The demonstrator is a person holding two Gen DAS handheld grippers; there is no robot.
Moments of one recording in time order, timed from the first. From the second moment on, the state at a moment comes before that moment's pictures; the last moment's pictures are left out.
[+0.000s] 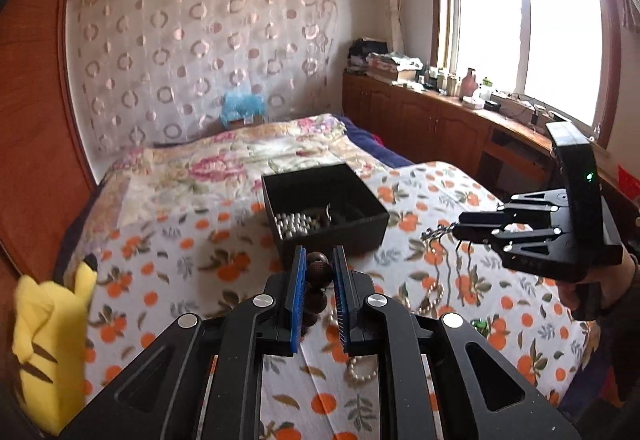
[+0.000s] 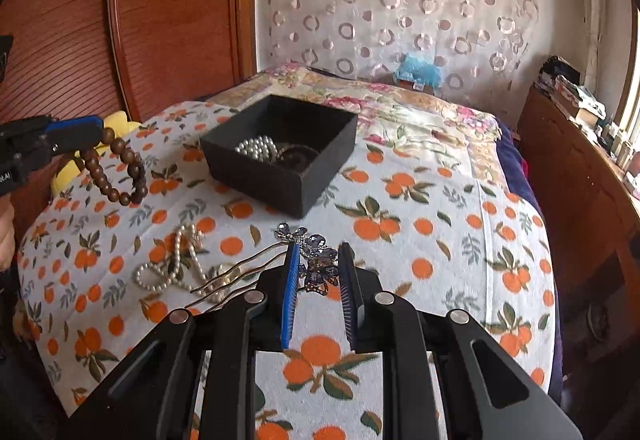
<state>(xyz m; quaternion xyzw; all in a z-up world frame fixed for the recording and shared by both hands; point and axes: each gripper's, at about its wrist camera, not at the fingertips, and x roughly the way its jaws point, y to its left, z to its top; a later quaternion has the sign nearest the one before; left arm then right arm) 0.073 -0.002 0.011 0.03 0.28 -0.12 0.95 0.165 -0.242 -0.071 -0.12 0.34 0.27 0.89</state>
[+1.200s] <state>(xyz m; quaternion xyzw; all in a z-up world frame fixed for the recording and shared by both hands) 0.169 0.004 0.046 0.05 0.27 -0.07 0.96 0.291 -0.154 -0.068 -0.15 0.31 0.29 0.89</state>
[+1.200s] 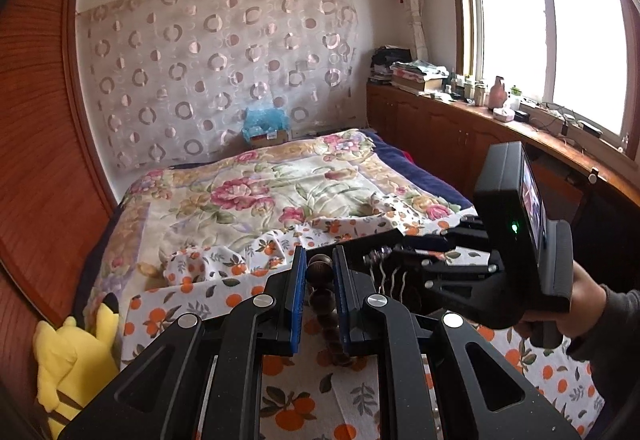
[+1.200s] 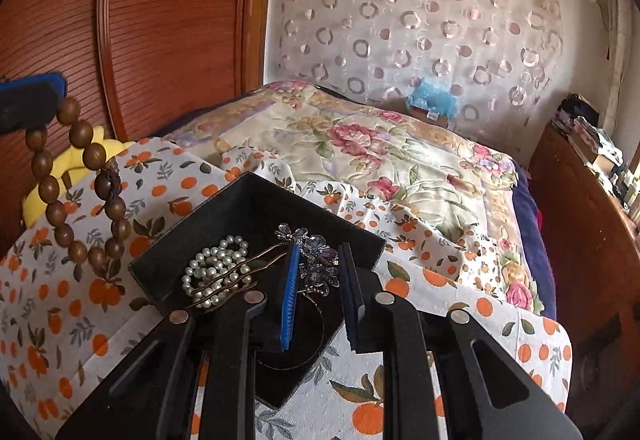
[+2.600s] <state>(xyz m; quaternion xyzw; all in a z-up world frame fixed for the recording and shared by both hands) 0.145 -0.028 -0.021 0.06 0.33 -0.11 0.94 0.192 -0.243 -0.089 -0.08 0.33 0.31 0.89</state>
